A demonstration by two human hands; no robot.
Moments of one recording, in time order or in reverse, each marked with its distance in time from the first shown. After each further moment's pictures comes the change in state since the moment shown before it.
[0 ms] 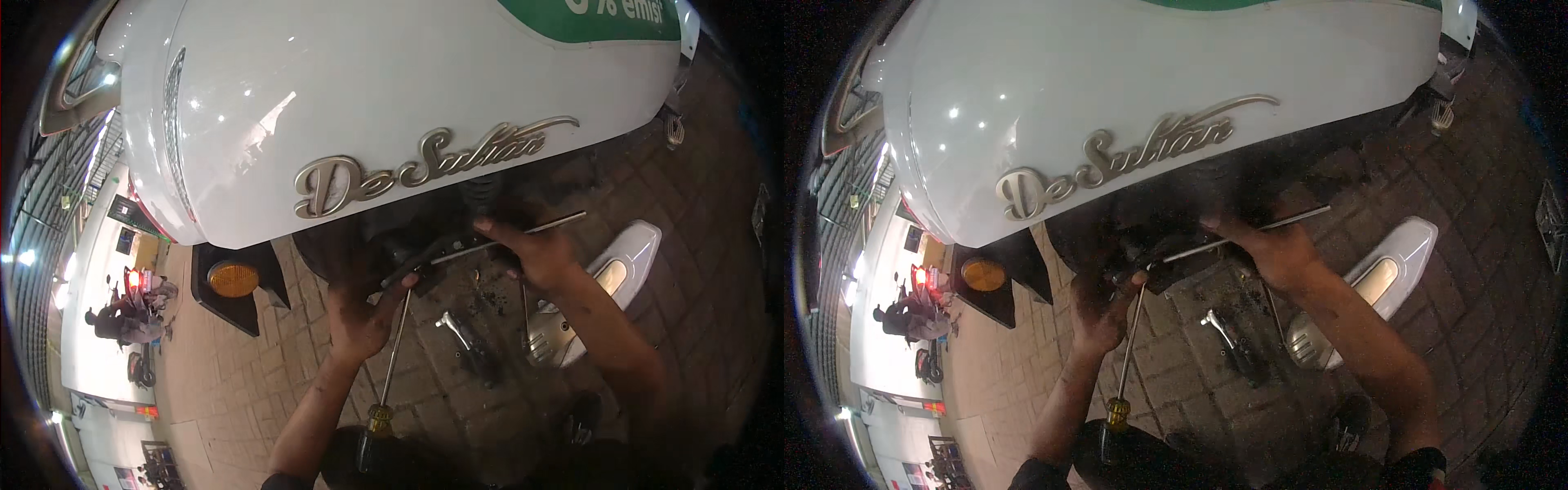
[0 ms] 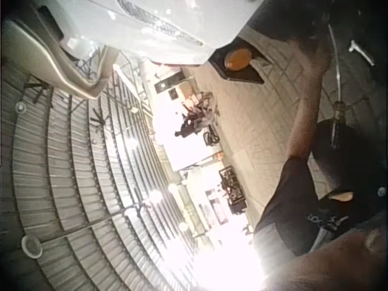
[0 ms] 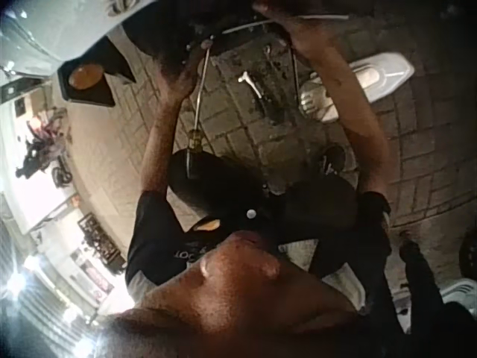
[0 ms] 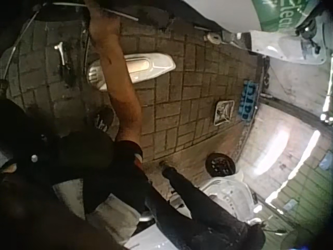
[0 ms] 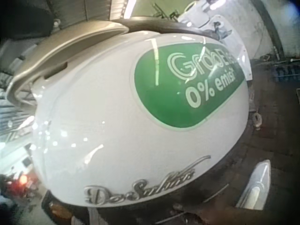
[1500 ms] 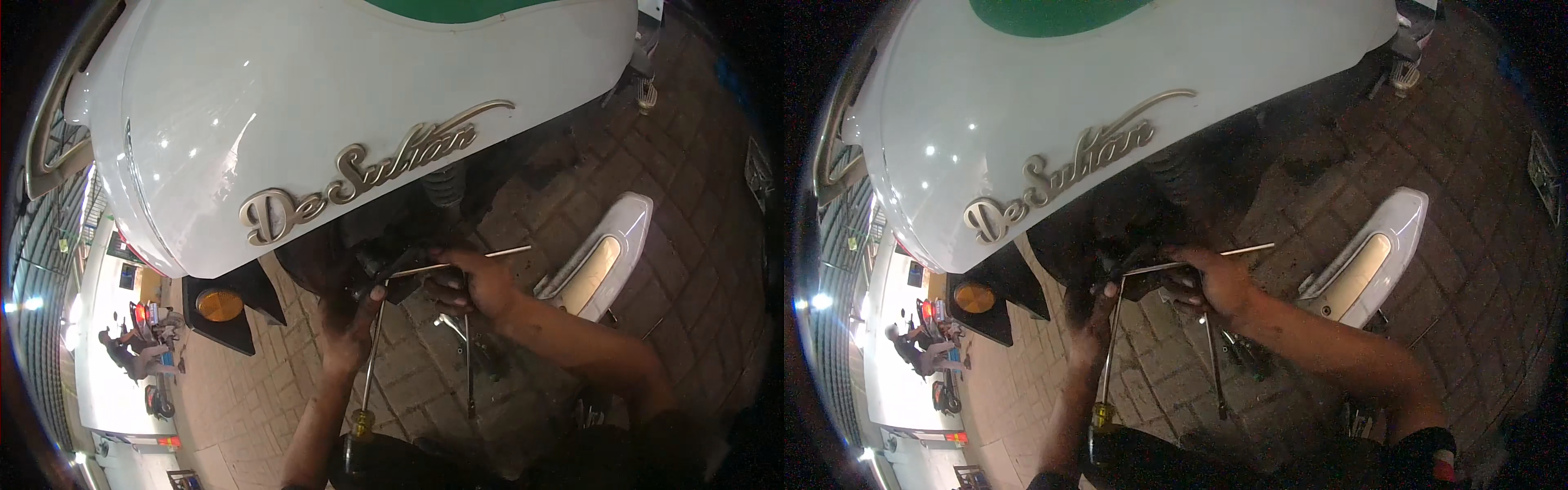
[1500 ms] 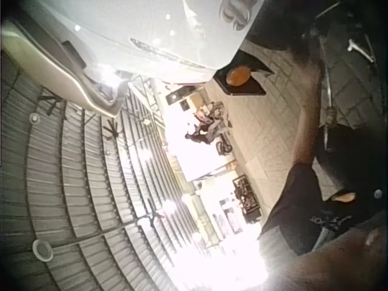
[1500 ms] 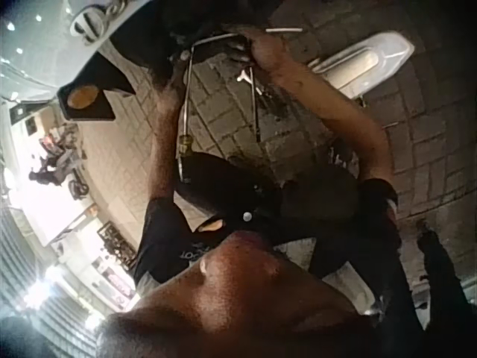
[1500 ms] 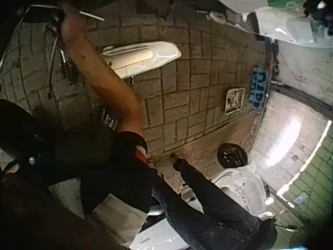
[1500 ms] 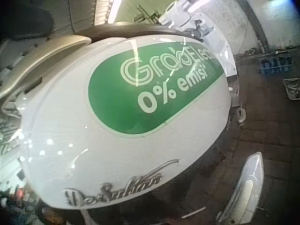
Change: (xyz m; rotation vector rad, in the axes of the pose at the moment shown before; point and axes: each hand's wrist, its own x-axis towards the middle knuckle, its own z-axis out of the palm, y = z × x) left_hand -0.012 -0.022 -0.005 -0.010 -0.005 -0.093; right_hand -0.006 0.073 0.034 0.663 -0.240 0.306
